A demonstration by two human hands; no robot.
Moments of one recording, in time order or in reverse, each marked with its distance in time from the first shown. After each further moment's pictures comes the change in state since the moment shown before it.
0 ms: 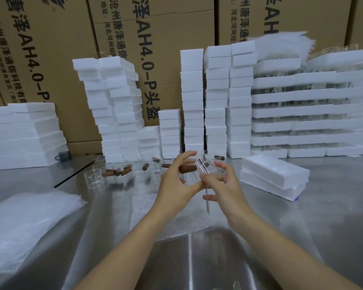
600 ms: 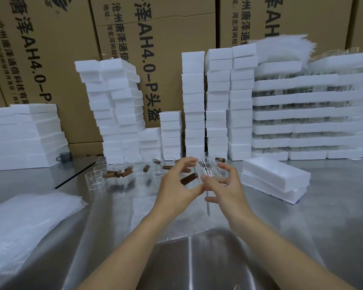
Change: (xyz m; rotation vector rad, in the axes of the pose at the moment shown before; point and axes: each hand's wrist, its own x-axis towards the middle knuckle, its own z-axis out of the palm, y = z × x) left_hand 0.001 -0.004 -0.003 0.087 0.003 0.025; right_hand 0.003 0.005 -0.002 -0.036 0.045 -0.014
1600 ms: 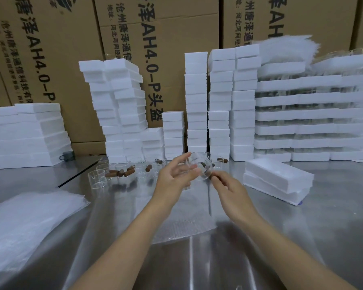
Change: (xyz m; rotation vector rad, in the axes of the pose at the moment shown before) left_hand 0.012 0.004 -0.012 -0.401 -0.016 -0.282; right_hand 0.003 -0.002 -0.012 -0.455 -0.090 -0.146
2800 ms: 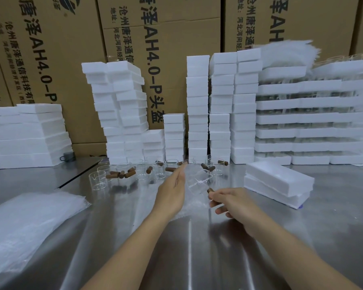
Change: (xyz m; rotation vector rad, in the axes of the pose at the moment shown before) left_hand 0.002 -0.028 -0.009 0.471 0.021 0.001; right_hand 0.007 0.011 -0.012 0.074 -0.162 0.388
